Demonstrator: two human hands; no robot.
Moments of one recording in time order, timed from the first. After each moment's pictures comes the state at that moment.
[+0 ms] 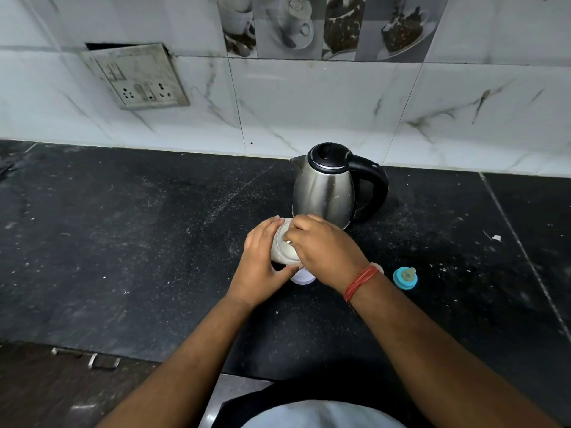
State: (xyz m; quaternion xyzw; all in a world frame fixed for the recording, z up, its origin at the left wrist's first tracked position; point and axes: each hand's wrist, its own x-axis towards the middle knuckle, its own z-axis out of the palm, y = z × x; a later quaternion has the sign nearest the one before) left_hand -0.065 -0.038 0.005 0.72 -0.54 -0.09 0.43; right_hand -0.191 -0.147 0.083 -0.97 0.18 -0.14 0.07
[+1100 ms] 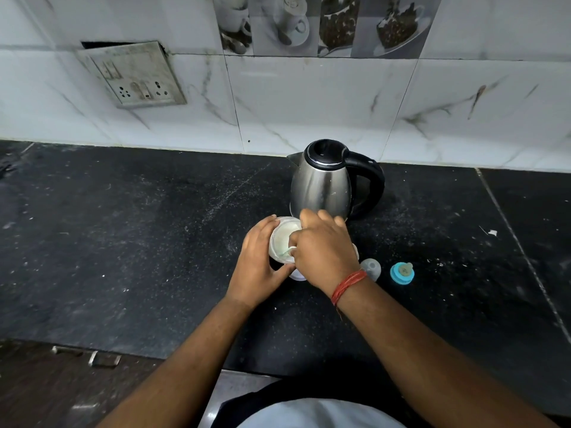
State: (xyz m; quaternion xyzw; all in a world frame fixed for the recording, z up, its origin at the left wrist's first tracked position) left_hand -0.071 -0.033 0.003 0.71 -0.55 -0.05 0.44; right_hand -0.195 -0.125 0.091 -0.95 0.31 -0.10 0.02
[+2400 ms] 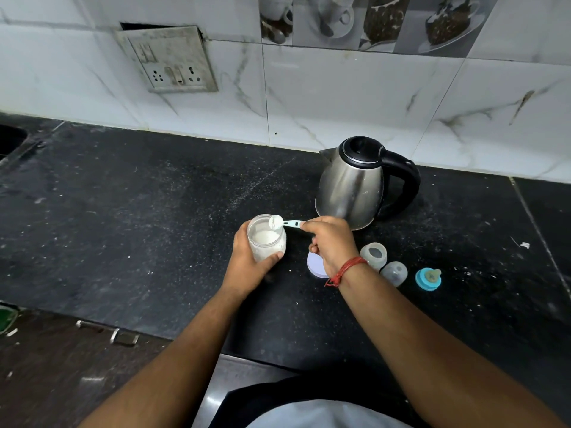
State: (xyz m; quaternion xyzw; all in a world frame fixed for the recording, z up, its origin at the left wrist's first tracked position) left_hand -0.017 0.004 -0.026 0.77 -0.34 -0.20 0.49; right_hand -0.135 -0.124 0.059 -0.50 0.49 -0.23 0.67
